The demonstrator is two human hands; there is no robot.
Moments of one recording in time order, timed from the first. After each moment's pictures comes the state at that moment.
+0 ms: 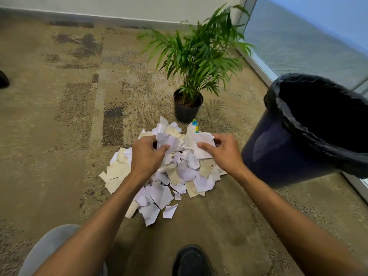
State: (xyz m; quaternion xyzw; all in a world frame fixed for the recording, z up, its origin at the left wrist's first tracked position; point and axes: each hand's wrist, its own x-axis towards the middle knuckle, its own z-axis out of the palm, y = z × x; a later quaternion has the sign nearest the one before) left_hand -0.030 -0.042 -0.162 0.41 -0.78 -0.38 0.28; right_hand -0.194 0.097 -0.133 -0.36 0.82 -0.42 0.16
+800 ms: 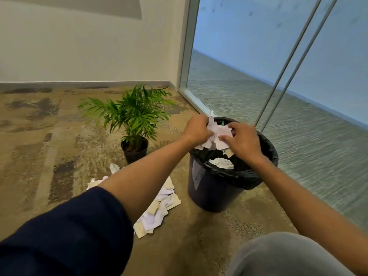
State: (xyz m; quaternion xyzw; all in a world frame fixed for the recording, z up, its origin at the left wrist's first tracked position) left_hand -0.285 0.089 0.032 0.16 -0.92 -0.32 0.19; right_hand -0.350 0.239 0.027 -0.31 0.90 -0.26 -0.14
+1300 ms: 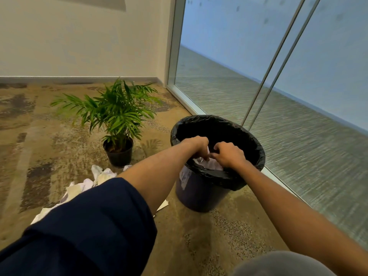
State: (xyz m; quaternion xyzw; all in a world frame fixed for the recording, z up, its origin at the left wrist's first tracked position) left_hand -0.337 0.121 -0.004 0.10 -0.97 -0.19 -0.13; right_hand -0.381 0.248 -0.022 -0.27 0.96 -0.04 0.02
